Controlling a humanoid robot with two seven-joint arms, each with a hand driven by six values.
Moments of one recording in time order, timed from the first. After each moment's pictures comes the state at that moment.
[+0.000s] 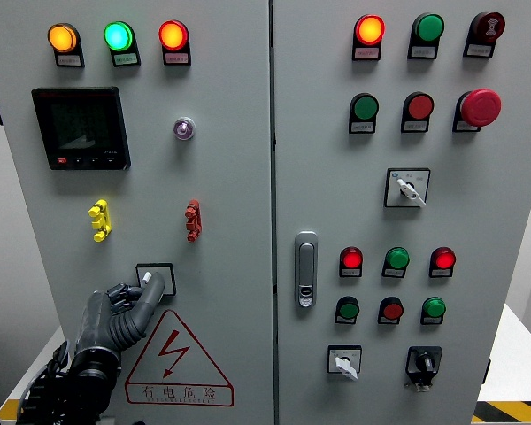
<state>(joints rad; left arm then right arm) -0.59 -0.12 -1.49 -1.56 1.70 0.35 0.67 -0.01 0.12 0.07 -0.17 -0.02 0.00 -0.01</state>
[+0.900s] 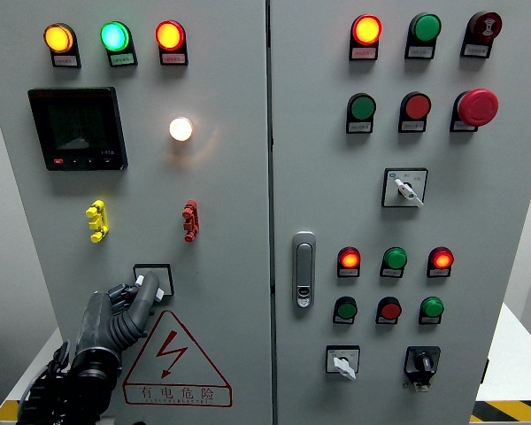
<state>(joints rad) -0.58 -0.12 -1.49 -1.56 1.69 0.36 0.67 -0.01 0.12 0.07 -0.17 -0.02 0.00 -0.01</state>
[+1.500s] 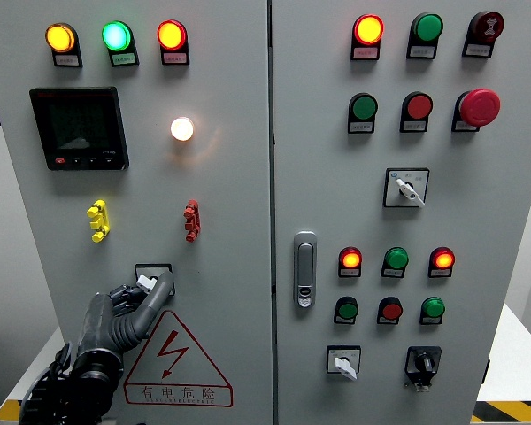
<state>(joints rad) -0.58 -0.12 -1.49 -1.56 1.69 0.37 0.67 -0.01 0.12 0.07 -0.17 -0.02 0.00 -0.01</state>
